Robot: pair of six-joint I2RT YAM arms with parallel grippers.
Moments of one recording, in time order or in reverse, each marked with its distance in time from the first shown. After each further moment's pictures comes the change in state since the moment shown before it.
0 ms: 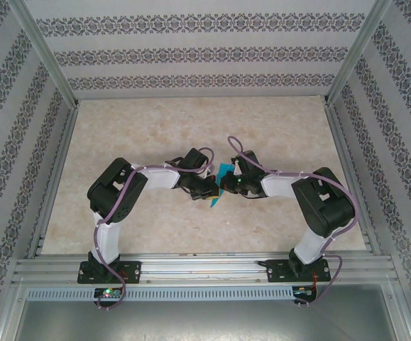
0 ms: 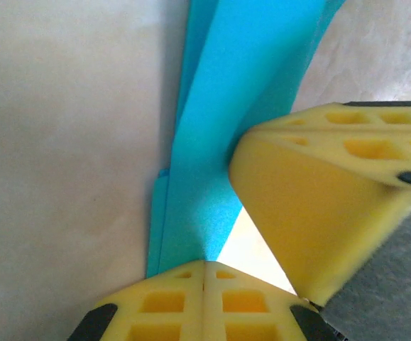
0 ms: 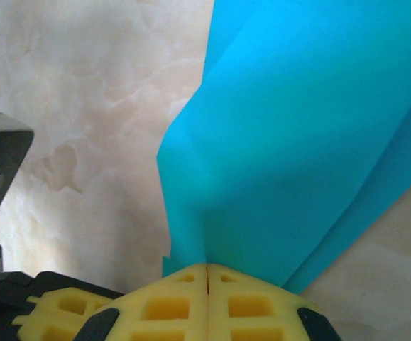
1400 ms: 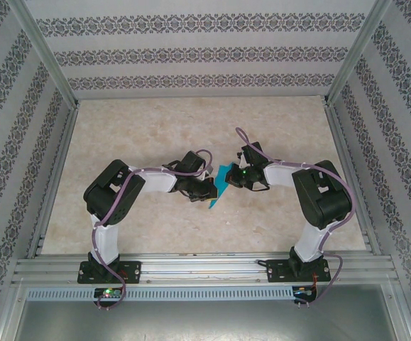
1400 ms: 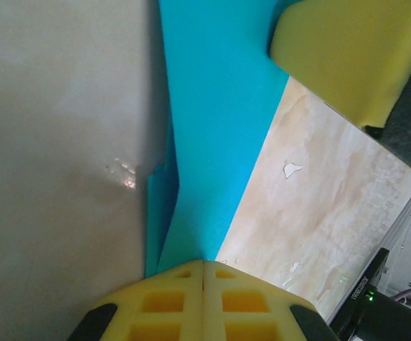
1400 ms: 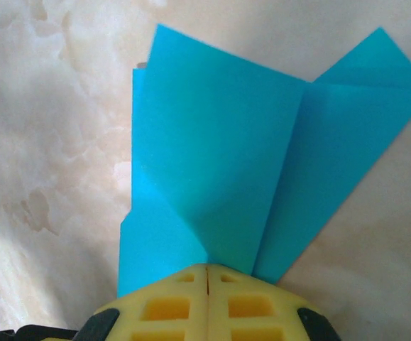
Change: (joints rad) left arm -0.001 -0.038 -0.078 0.083 0.002 0.014; right arm -0.107 0.065 0.124 -0.170 -0.064 -0.026
